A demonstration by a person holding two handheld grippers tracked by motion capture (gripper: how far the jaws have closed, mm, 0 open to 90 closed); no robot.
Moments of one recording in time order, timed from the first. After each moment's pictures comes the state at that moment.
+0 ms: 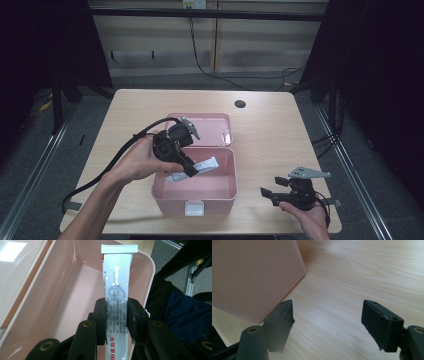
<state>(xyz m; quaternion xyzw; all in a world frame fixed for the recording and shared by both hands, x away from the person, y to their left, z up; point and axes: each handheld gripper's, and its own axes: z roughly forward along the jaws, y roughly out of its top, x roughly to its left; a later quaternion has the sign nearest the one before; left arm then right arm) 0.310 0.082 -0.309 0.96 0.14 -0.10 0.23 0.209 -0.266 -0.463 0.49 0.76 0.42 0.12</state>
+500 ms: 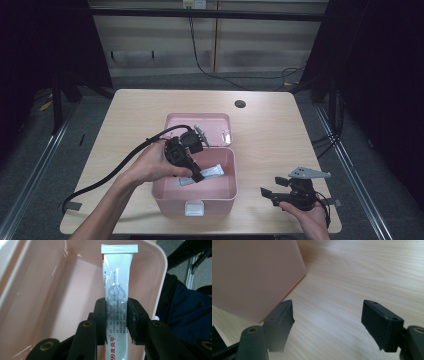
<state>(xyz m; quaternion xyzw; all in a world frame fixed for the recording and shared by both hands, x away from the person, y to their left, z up) 0.314 0.060 -0.340 0.97 0.13 -0.12 0.19 0.209 -0.266 -0.463 0.49 0.76 0.42 0.12</state>
